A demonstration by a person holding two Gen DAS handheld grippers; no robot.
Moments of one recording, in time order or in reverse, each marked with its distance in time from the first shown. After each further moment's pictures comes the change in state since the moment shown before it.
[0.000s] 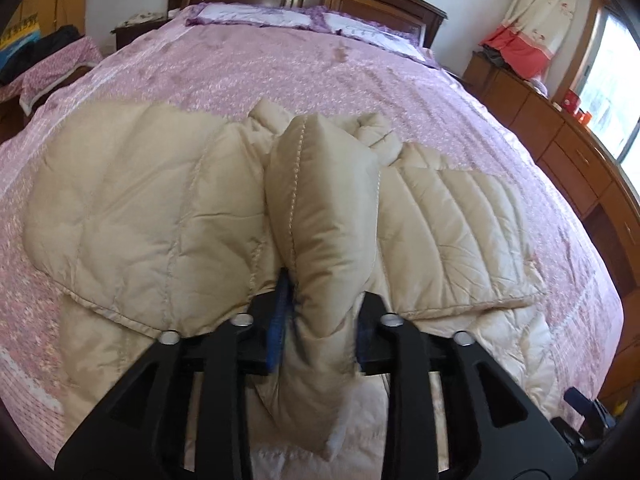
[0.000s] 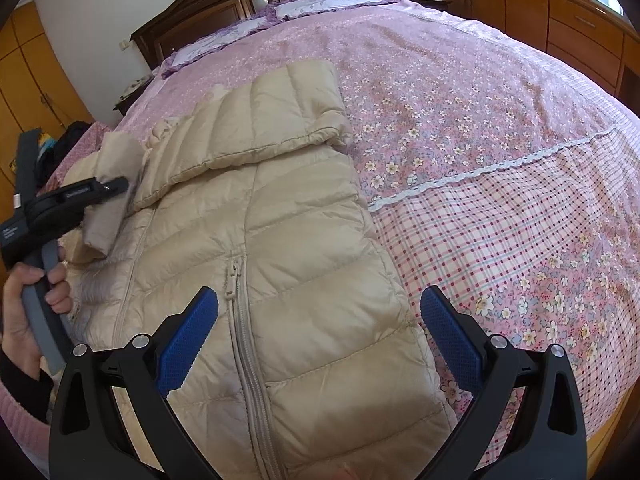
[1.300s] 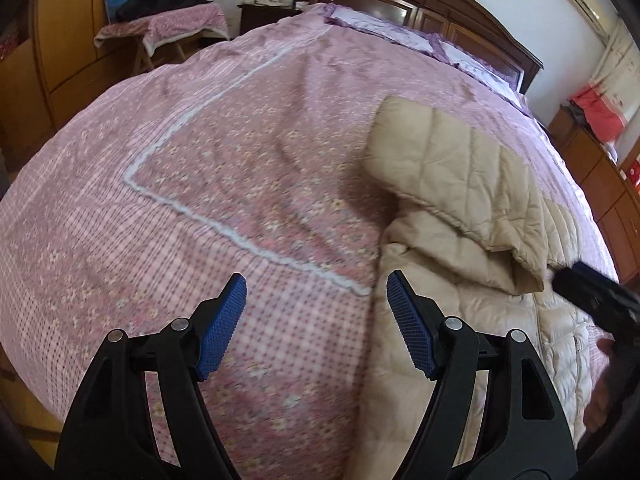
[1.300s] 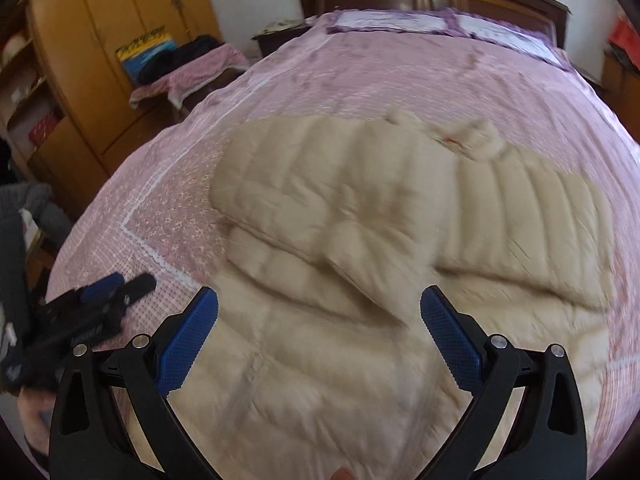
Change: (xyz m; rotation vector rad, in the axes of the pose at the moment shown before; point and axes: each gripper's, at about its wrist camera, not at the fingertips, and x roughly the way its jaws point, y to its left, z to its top) left arm -0.136 0.179 -0.087 -0.265 -0.019 0.250; right arm 0.038 0.279 0.039 -0.476 0.080 0.246
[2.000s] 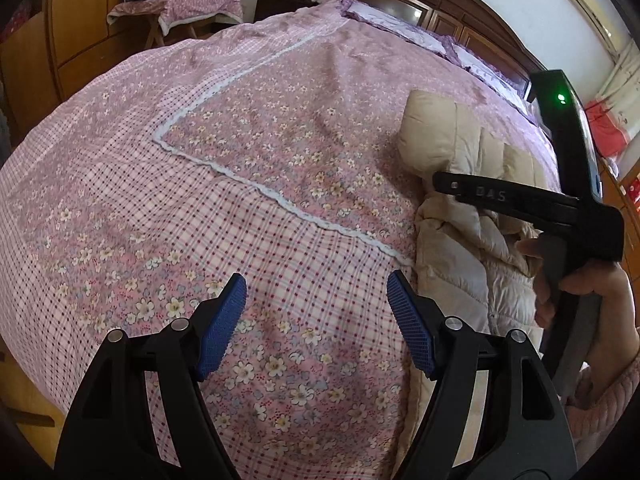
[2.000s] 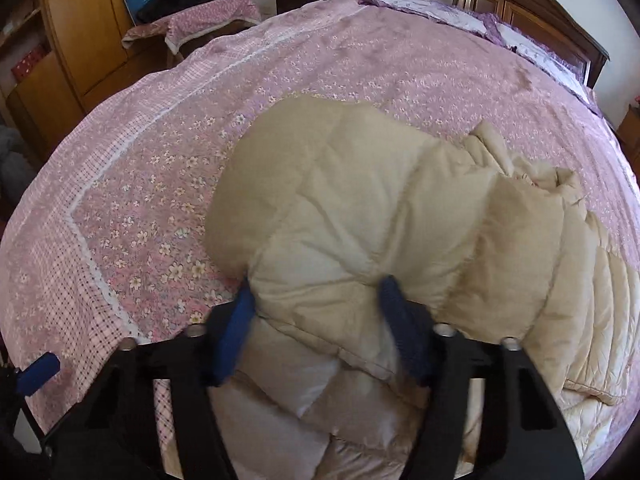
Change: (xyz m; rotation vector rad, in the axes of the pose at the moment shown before) left arm 0.001 0.036 -0.024 -0.059 0.026 -0.016; right arm 0.111 0.050 0.046 -0.125 0.109 -0.071
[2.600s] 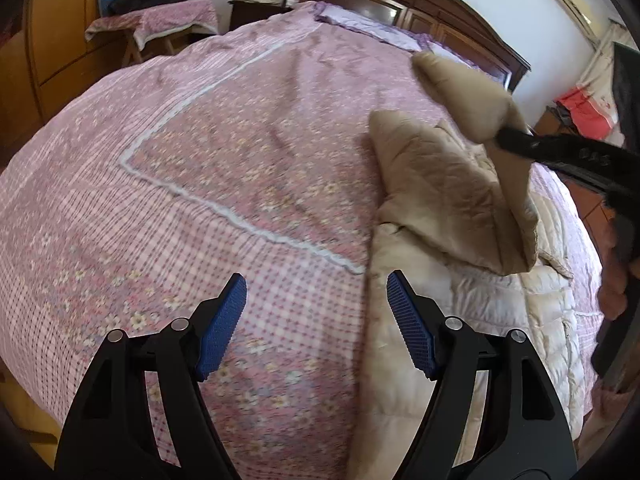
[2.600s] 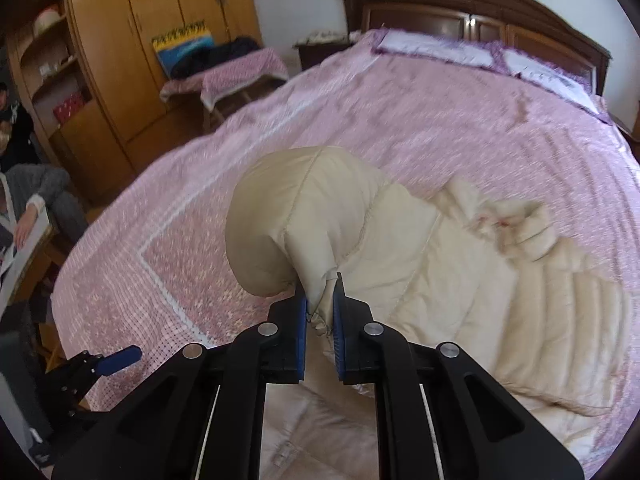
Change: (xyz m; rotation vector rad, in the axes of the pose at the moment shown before) left arm -0.005 -0.034 0.010 0.069 -0.024 -0.055; right arm -0.115 -0.050 0.002 0.026 -0.203 0.120
